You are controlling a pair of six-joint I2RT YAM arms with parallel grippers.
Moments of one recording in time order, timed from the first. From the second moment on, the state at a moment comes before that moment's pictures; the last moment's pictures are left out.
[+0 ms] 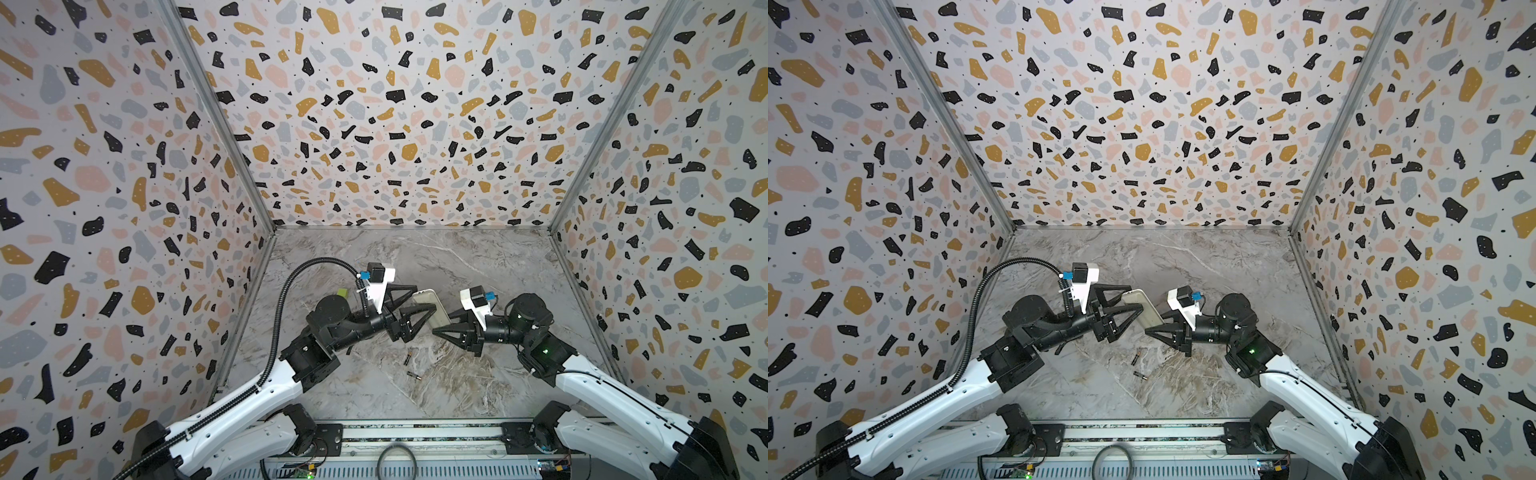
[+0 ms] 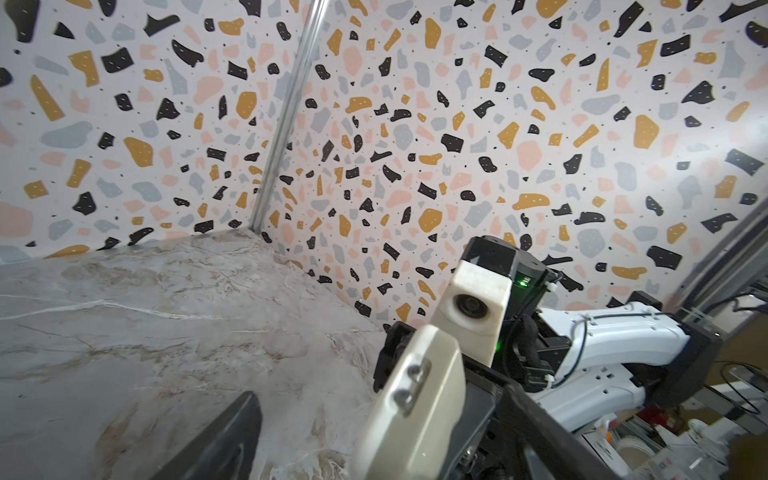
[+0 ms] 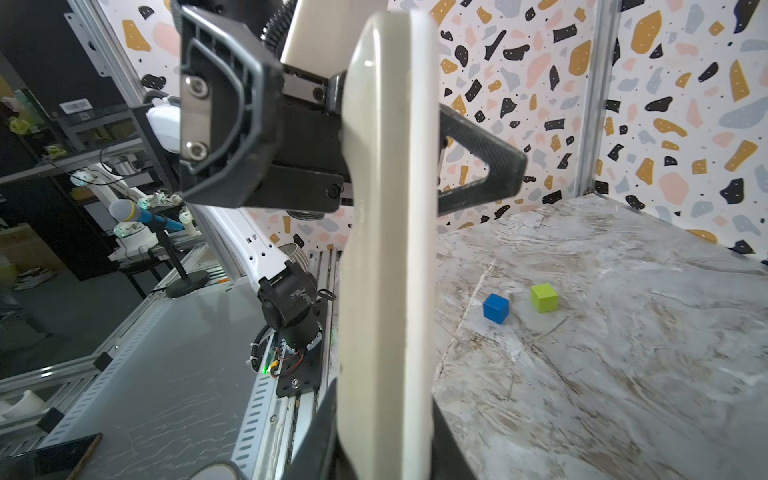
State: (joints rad) left arm -0.81 0.92 0.74 0.27 0.39 -0.46; right arm 0.66 0.94 0.59 0.32 -0.89 0.18
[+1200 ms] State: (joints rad) left arm -0.81 0.97 0.73 0.41 0.56 -0.44; right arm 0.65 0.97 0.59 0.42 -1.02 0.30
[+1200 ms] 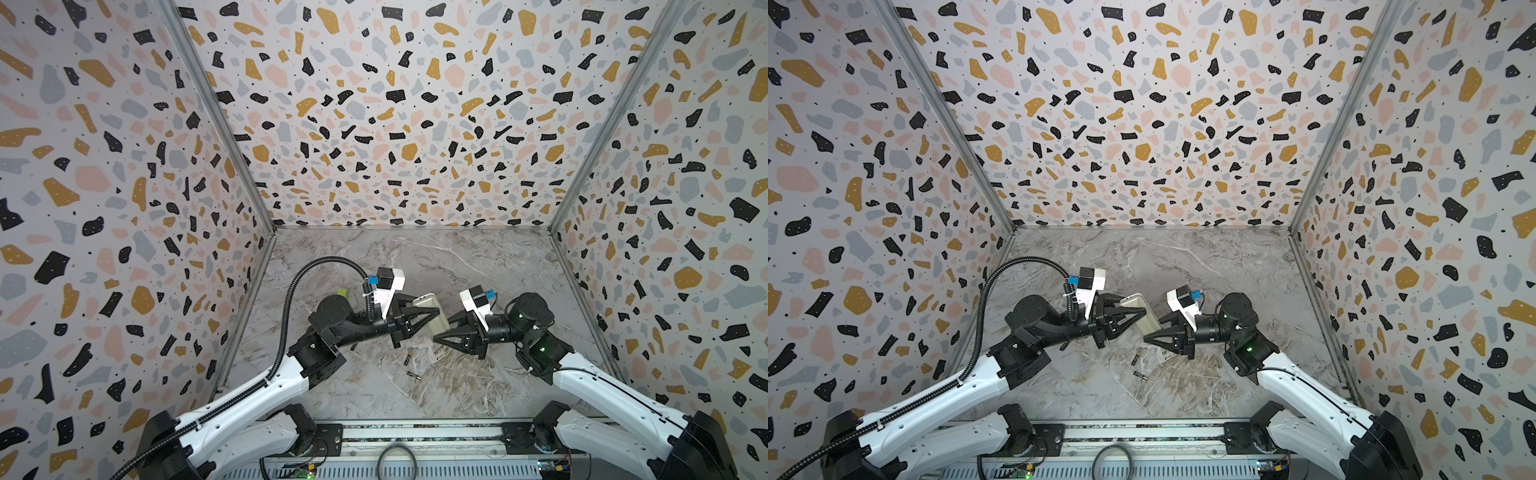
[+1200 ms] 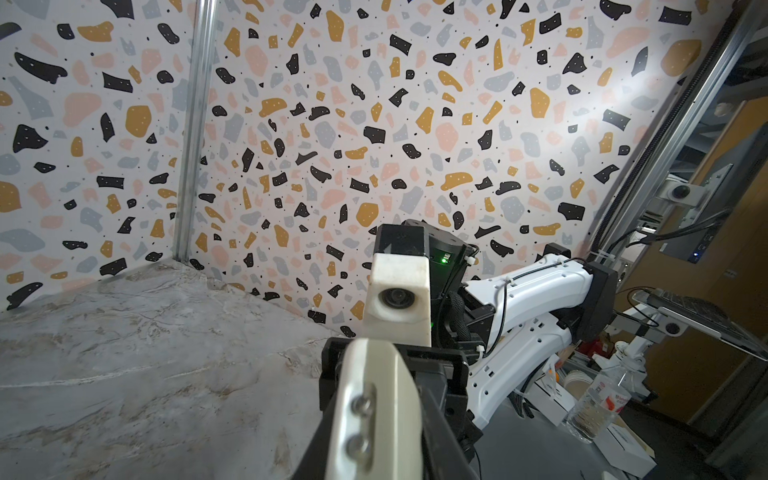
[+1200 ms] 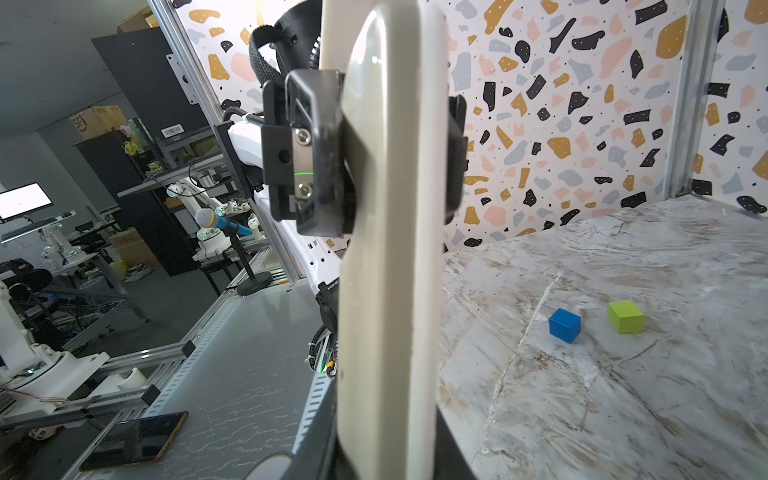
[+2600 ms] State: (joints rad) left arm -0.63 1.03 0.67 -0.07 0.59 -0.56; right arm 1.26 0.92 0.55 0.06 0.11 -0.66
